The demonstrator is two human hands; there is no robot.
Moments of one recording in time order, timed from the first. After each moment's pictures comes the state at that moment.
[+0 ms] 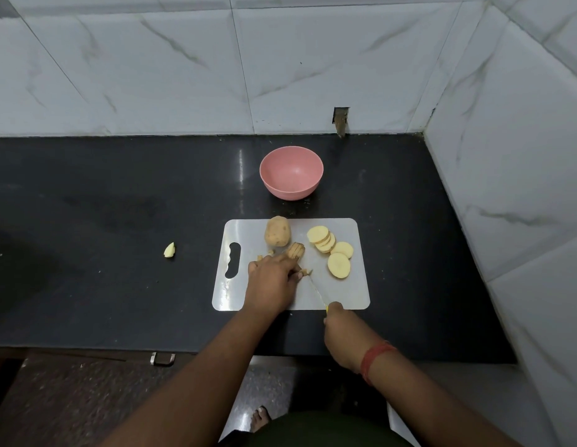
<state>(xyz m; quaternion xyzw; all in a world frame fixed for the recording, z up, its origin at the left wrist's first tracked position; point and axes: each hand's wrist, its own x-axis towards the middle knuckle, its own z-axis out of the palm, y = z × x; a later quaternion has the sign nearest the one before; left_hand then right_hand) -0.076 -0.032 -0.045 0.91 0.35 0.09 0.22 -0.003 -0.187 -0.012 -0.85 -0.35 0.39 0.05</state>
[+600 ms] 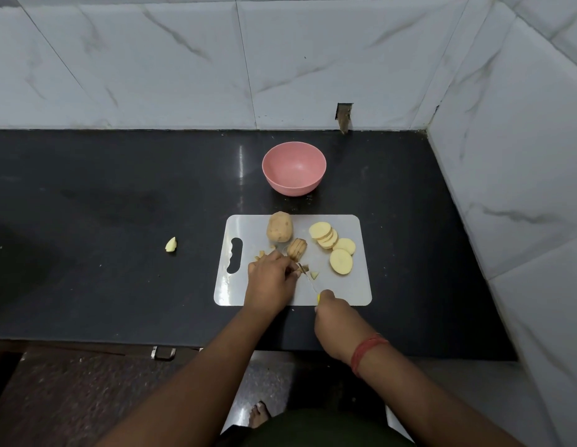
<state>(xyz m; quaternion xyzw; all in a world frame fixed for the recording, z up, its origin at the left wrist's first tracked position) -0.084 -0.031 -0.056 0.88 0.38 0.13 0.27 -0.015 -0.173 0.006 -0.86 -0.38 0.35 0.07</state>
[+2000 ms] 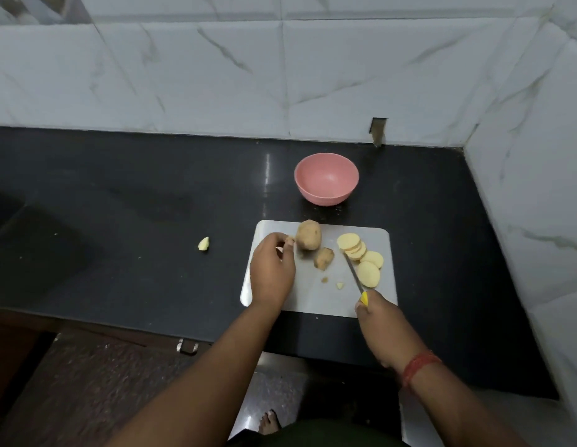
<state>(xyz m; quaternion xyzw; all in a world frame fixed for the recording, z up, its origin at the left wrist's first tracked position) -0.100 -0.007 -0.014 0.71 0.49 0.33 0.38 0.006 -0.185 0.033 -0.86 -0.32 0.34 0.21</state>
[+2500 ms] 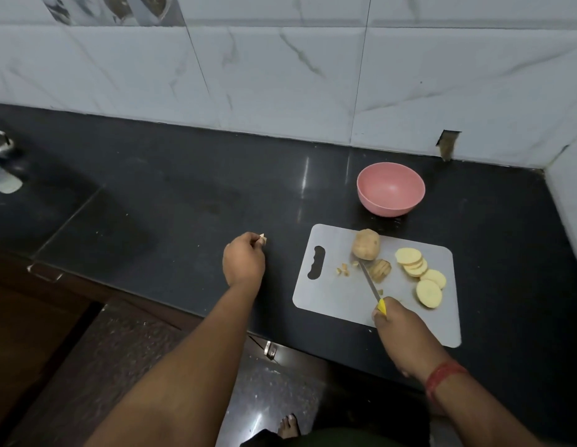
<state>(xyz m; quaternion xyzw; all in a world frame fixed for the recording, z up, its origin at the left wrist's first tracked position) -0.211 0.095 -0.027 0.64 0.67 0.26 0.26 -0.032 -0.141 0.040 -0.84 -0.38 0.35 0.17</state>
